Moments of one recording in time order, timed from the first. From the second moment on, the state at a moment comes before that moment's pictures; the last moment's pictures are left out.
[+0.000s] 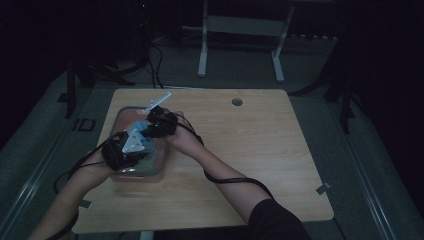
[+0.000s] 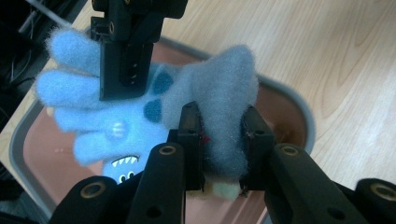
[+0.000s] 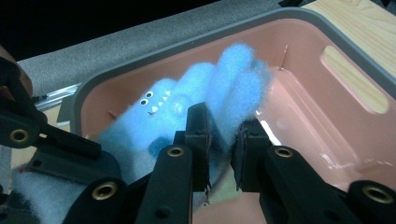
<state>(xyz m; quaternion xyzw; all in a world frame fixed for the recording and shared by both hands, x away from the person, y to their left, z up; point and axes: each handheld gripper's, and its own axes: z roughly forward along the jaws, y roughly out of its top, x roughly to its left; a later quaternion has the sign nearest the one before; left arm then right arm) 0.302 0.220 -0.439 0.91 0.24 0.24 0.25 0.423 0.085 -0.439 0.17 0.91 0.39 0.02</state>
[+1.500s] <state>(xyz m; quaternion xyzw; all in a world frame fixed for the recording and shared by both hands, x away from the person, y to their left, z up) 0.324 0.227 -0.474 0.89 0.32 0.23 0.24 0.435 0.081 -0.467 0.18 0.91 0.36 0.00</state>
